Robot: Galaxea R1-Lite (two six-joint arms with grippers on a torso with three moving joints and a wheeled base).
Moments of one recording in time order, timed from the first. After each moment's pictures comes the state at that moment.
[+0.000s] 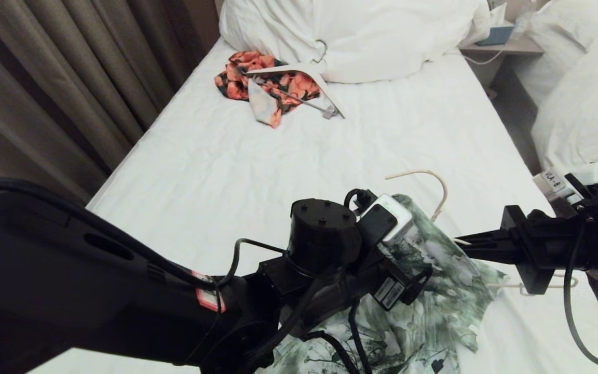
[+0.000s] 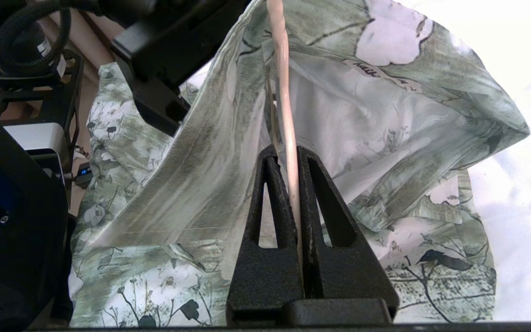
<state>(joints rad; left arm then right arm) -0.98 1.97 -1.01 -0.76 0.09 0.26 0.06 1.63 -0.82 -0.32 1.18 -0.62</state>
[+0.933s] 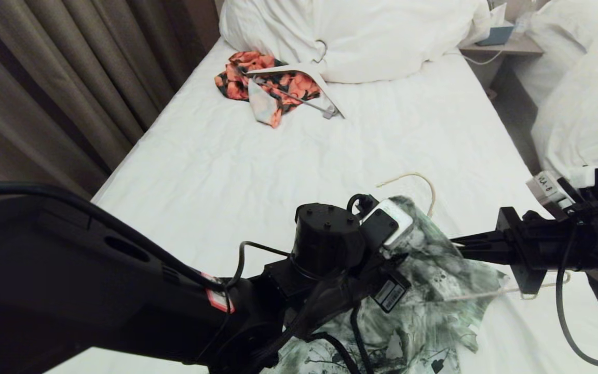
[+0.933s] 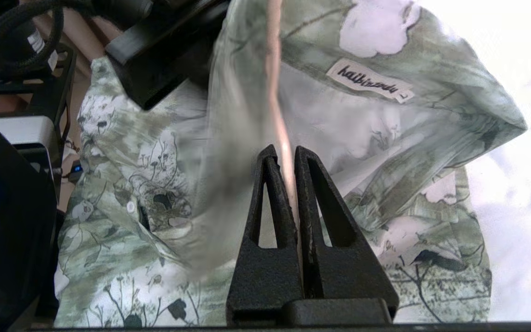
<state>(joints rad) -0.99 2.00 -1.01 -0.76 0.09 0.26 0.06 1.67 -0.81 -0.38 1.18 -0.62</state>
